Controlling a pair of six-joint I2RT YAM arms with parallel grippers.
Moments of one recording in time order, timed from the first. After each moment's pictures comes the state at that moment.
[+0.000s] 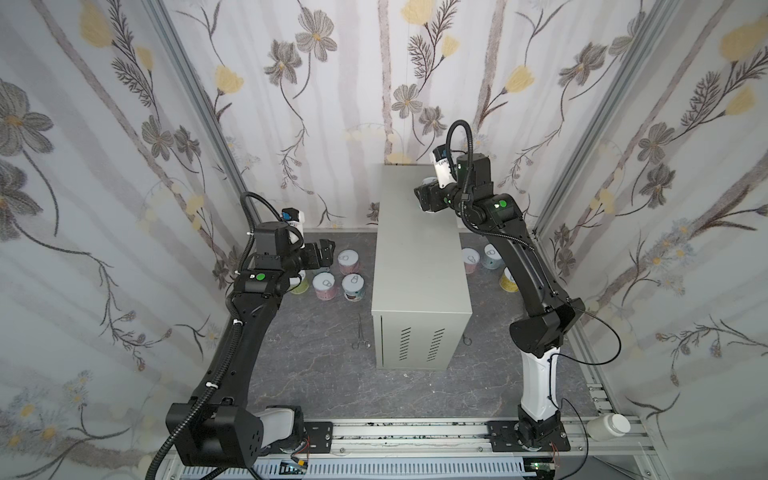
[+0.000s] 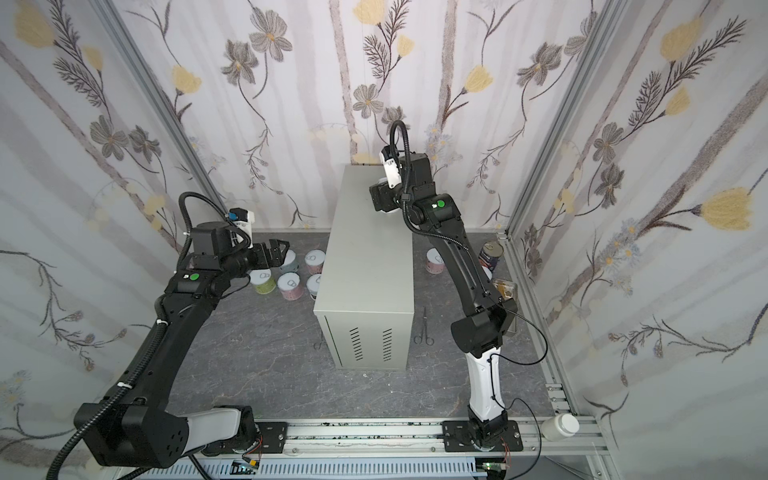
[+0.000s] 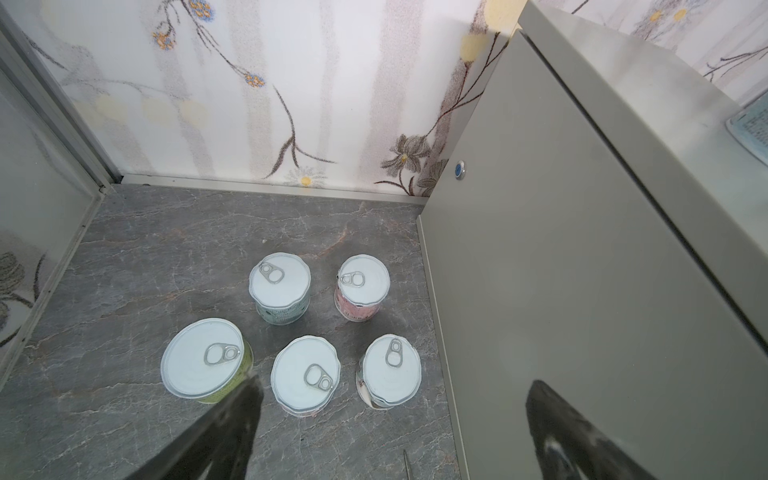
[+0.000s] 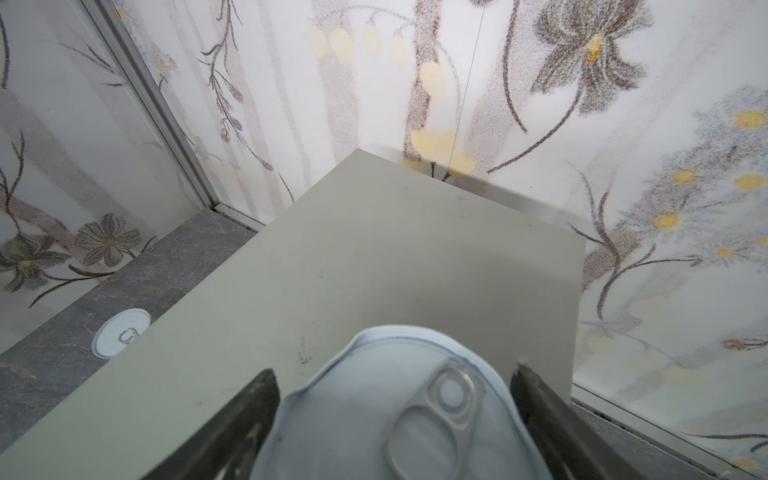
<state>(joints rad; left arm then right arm) -0.07 1.27 1.27 -0.49 0.24 -0.19 0.46 2.07 2.47 -0.74 -0.02 -0.05</state>
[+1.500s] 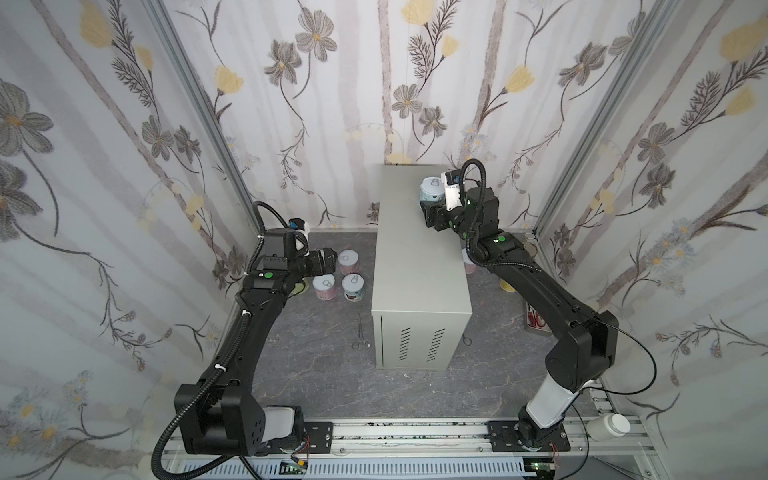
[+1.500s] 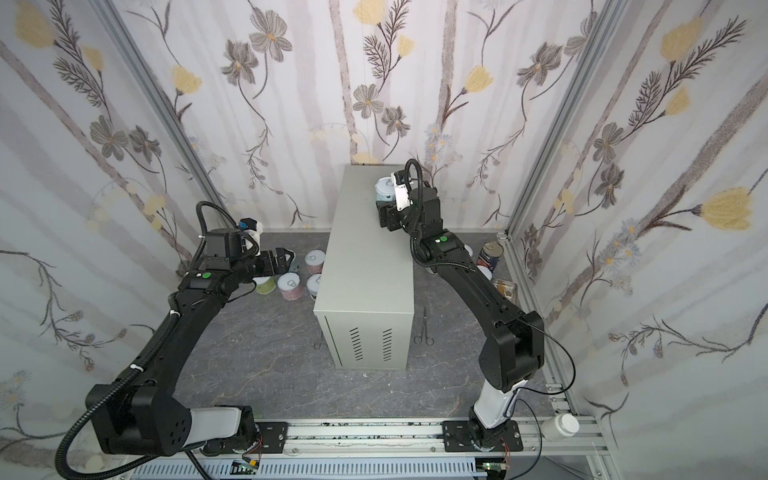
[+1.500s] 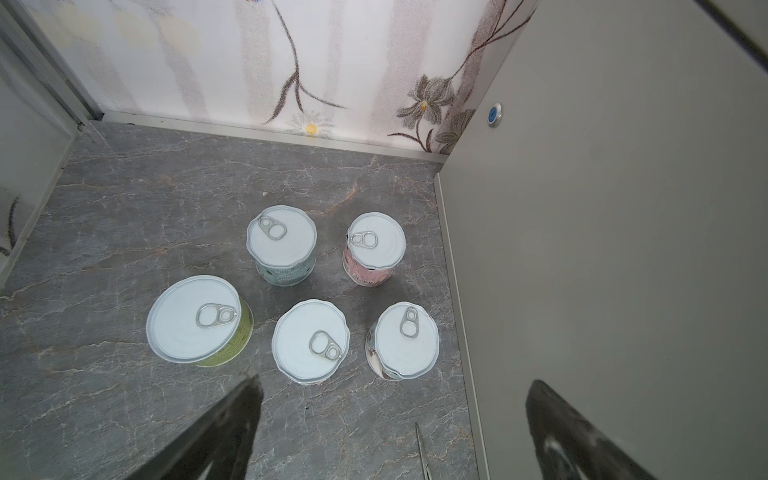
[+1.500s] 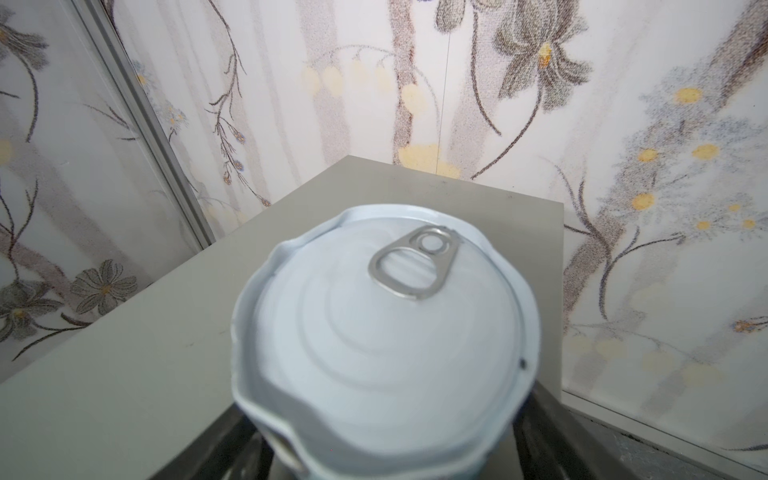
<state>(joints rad) -0.07 1.33 1.21 -0.49 0.23 -0.19 0.46 1.75 1.70 -0.10 0.00 0.01</state>
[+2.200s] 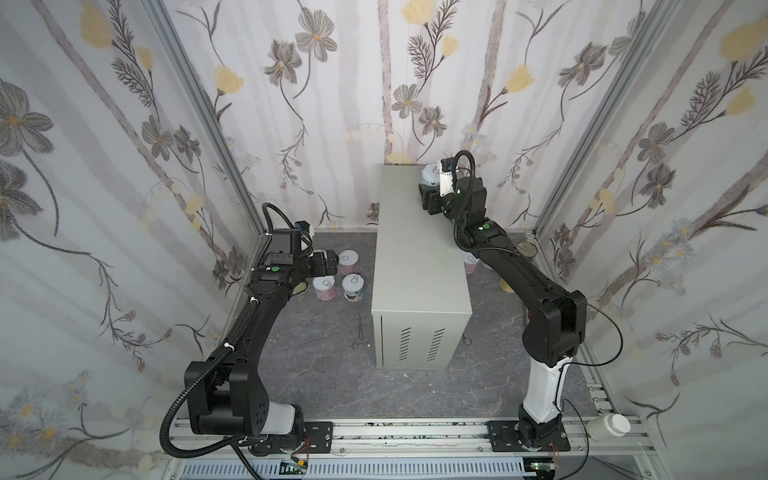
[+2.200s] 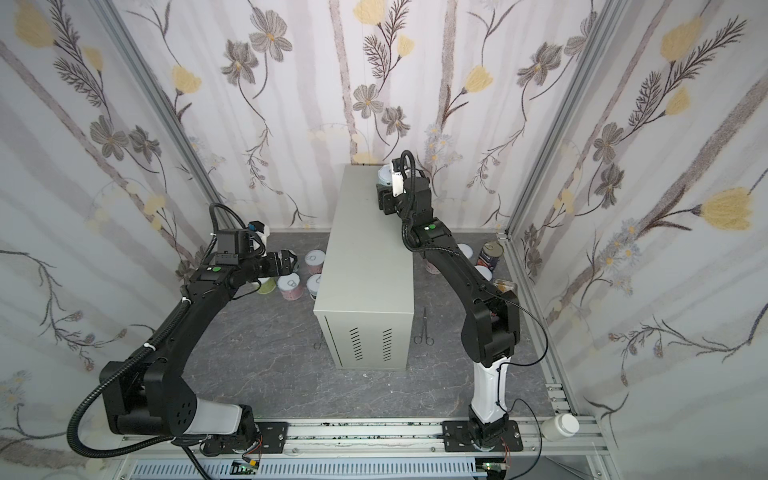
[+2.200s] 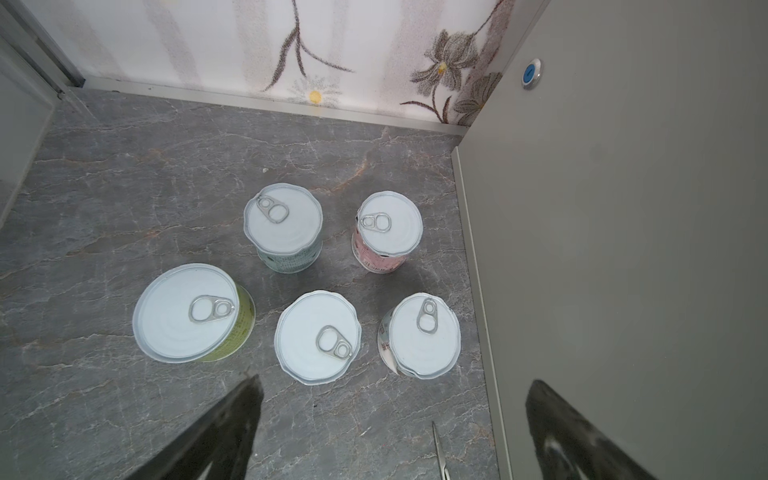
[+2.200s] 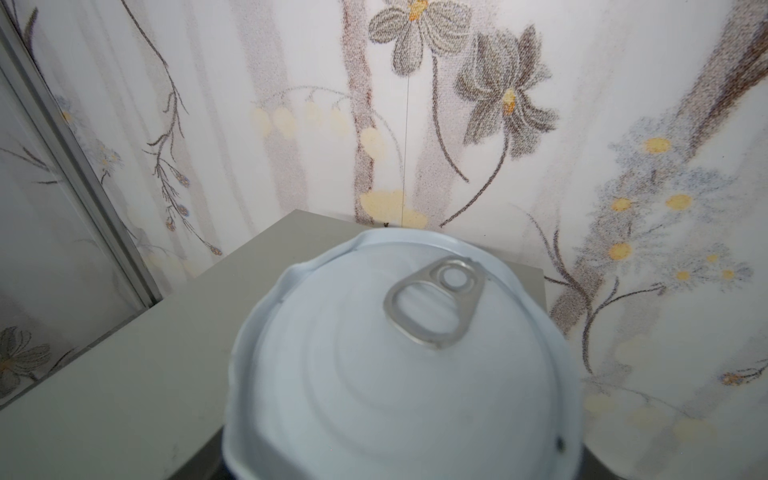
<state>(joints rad) -0.07 1.42 1.22 -0.48 0.20 -0.16 0.44 1.97 1.93 -0.01 0.07 0.00</state>
